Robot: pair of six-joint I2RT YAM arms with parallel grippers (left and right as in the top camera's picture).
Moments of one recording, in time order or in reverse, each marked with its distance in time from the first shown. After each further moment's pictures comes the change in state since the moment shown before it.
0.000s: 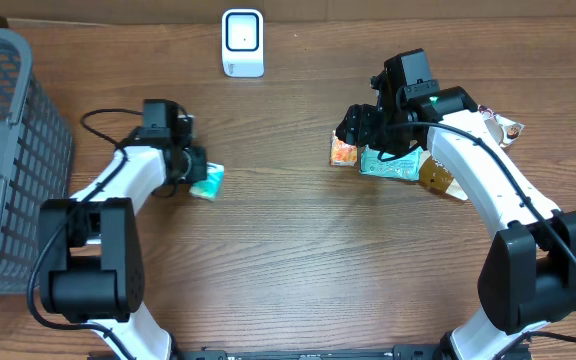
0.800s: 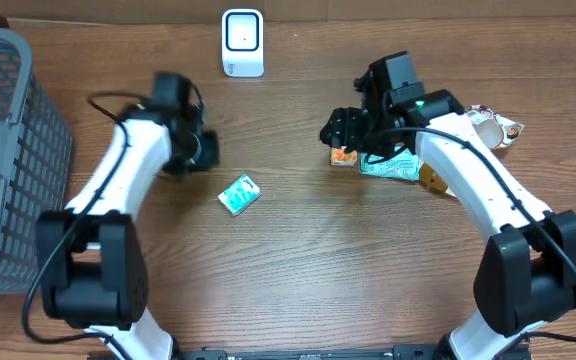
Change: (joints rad) left arm -0.023 -0.042 0.309 -0.449 0.065 -0.125; right arm 0.074 0.000 0.000 0.022 -0.047 -0.004
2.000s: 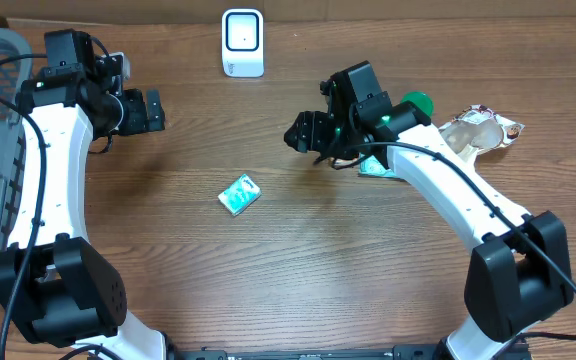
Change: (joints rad) left arm 0.238 -0.043 0.212 -0.090 -0.020 0.200; right arm 0.126 0.006 -0.016 0.160 -0.025 0.166
